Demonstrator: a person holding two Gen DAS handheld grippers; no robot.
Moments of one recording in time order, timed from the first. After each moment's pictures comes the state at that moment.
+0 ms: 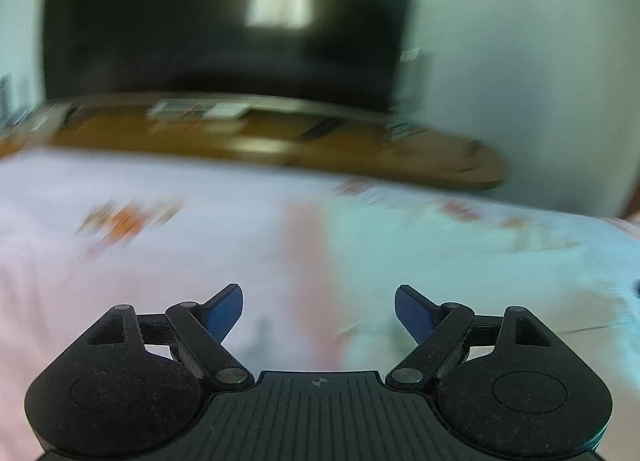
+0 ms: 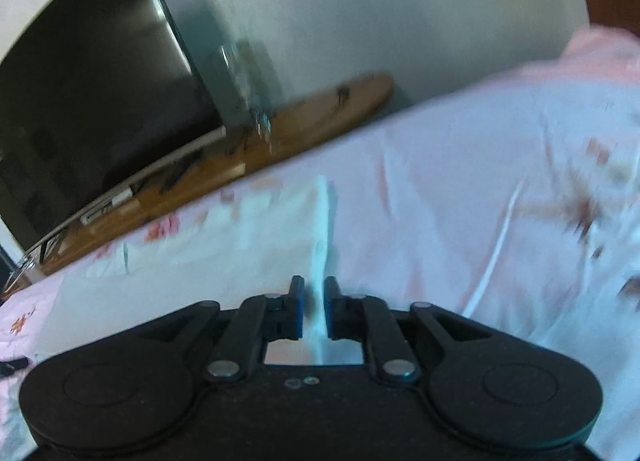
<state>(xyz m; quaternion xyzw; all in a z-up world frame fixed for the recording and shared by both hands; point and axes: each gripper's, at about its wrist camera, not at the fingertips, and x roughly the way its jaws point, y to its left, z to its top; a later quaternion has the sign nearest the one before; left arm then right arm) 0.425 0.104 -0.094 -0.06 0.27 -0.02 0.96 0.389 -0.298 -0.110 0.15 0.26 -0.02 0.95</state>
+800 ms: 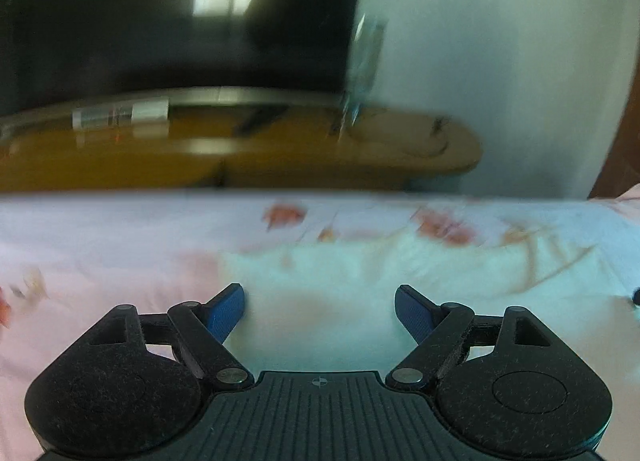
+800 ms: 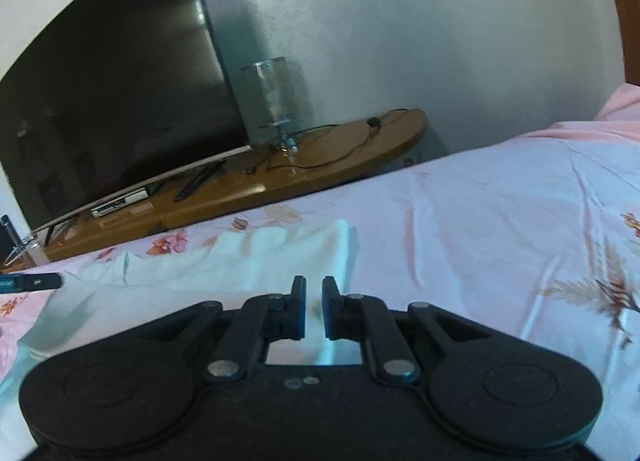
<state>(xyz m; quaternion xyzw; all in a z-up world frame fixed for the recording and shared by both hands) 0.558 0.079 -0.130 -0.04 0.32 -0.06 0.94 0.431 -0.299 -0.125 0.10 0.26 0.01 0.96</state>
